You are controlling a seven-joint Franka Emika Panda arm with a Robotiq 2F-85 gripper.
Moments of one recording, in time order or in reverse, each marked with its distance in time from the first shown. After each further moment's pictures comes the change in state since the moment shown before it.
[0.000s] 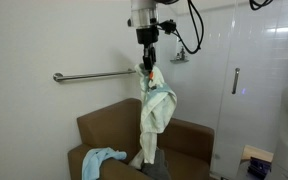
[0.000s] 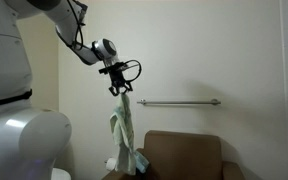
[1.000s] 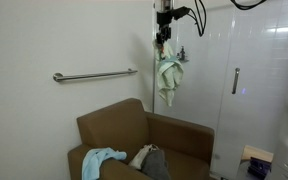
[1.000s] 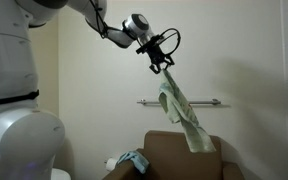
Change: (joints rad) arm -0.182 0.093 -0.221 0.297 -0.133 0.064 -0.033
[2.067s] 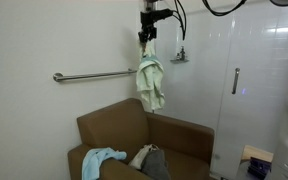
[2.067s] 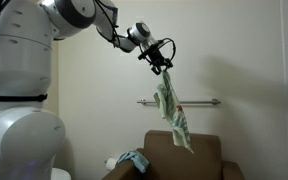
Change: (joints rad) arm 0.010 0.231 0.052 0.267 0.000 0.019 0.200
